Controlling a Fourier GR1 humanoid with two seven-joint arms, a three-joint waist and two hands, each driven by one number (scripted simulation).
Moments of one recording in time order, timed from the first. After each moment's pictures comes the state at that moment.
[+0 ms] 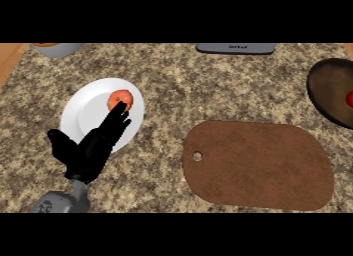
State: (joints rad) left arm -0.11 0.17 -0.23 -1.56 0.30 0.03 0.21; right arm -0.73 -0.61 -0.82 -0.31 0.41 -0.58 -0.32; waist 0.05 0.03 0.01
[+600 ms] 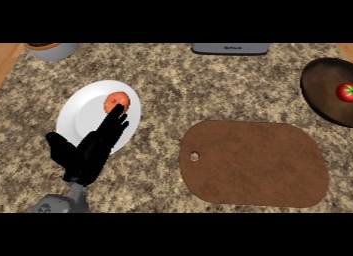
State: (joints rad) left arm -0.08 0.16 -0.22 -1.56 0.29 0.03 0.20; right arm -0.54 -0.69 -0.93 -0.23 0.25 -0.12 -0.59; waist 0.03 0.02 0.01
